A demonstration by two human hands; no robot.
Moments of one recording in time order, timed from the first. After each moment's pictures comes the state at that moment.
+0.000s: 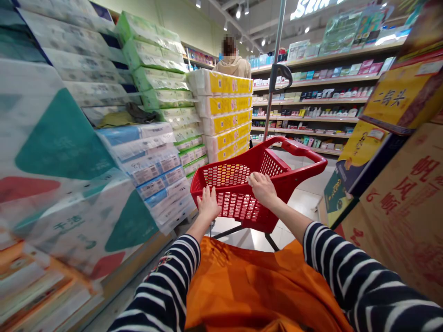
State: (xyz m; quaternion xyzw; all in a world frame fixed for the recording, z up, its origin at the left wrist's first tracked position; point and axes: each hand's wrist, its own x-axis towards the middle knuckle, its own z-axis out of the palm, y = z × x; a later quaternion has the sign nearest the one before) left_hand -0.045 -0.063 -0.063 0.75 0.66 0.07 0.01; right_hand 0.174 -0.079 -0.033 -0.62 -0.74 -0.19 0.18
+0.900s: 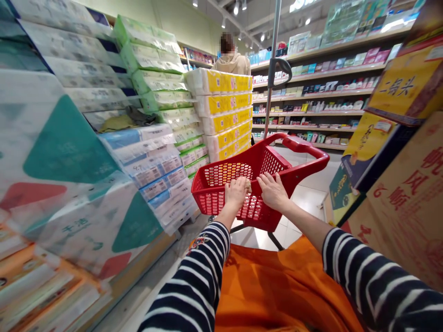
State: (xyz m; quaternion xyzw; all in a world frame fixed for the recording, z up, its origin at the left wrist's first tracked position) left_hand 0.044 -0.053 -0.052 0.84 0.50 0.21 -0.08; right_hand 0.196 -0.109 -0.030 -0.64 -0.74 -0.20 0.09
